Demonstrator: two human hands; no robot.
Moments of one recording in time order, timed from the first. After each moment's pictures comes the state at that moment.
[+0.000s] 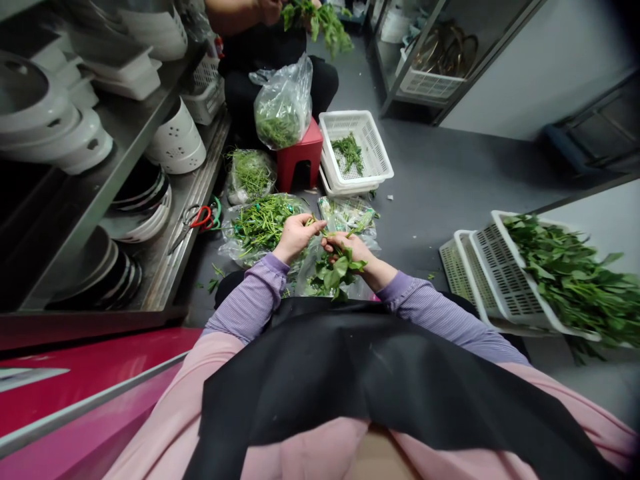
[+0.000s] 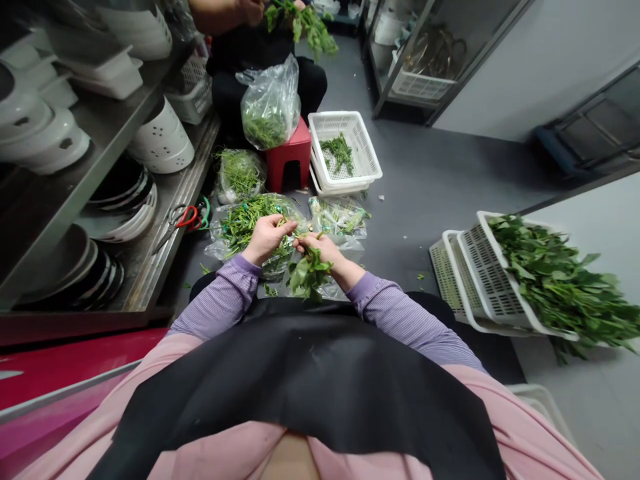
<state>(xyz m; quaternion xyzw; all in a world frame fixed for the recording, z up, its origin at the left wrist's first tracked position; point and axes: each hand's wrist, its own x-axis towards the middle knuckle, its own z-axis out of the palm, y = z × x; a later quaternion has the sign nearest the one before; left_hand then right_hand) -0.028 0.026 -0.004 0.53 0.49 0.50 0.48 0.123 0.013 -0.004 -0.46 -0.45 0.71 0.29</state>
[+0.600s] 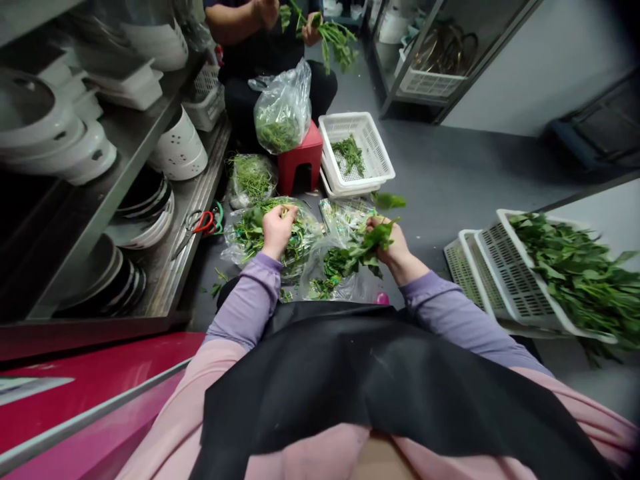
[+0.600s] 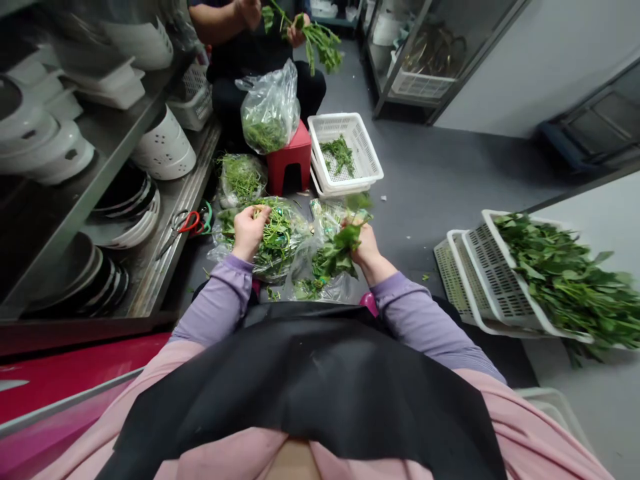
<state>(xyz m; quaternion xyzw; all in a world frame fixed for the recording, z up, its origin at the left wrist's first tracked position) -0.057 0.050 -0.010 0.42 0.58 0.59 0.37 0.175 0.042 -0.009 -0.57 -0.44 0.51 0.47</state>
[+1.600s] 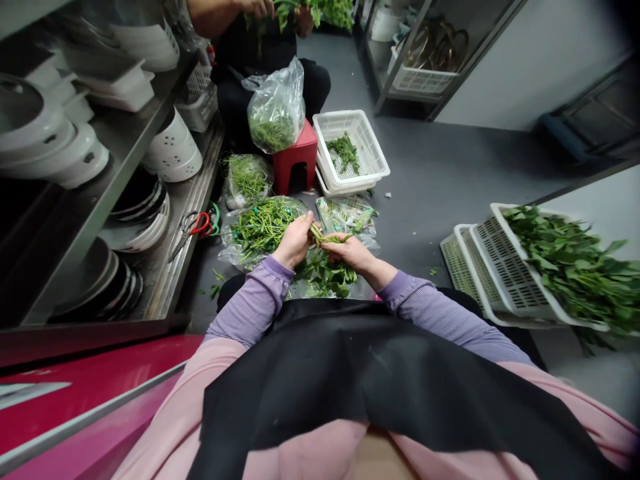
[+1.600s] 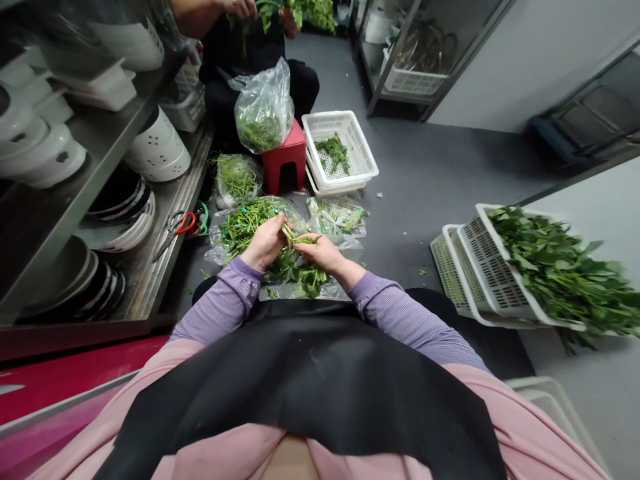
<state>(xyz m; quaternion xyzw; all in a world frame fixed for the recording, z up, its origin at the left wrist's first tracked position) -0.016 0.027 -0.002 0.25 0.39 0.52 0.72 0.128 0.013 -0.011 -0.48 -0.50 0.65 0.31</state>
